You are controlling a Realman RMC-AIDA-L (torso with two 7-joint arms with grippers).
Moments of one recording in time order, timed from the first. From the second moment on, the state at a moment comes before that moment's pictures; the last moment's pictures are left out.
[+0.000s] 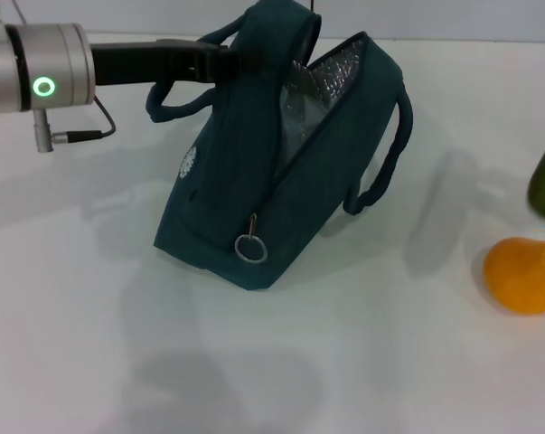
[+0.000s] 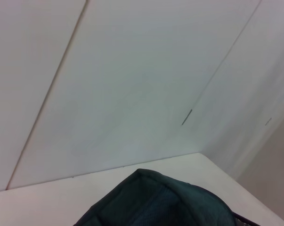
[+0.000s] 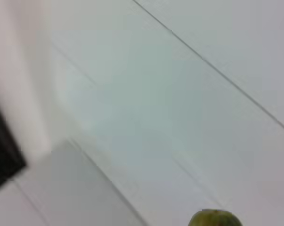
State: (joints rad) left arm -0.54 -2.07 0.97 1.00 1.82 1.34 -2.12; right arm 0.48 1.88 -0.47 -0.61 -1.54 -1.98 2.01
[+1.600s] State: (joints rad) left arm -0.55 -2.08 0.98 1.04 1.84 1.36 -2.24; right arm 0.67 2.03 -0.98 -0.31 -1.26 -1.86 0.71
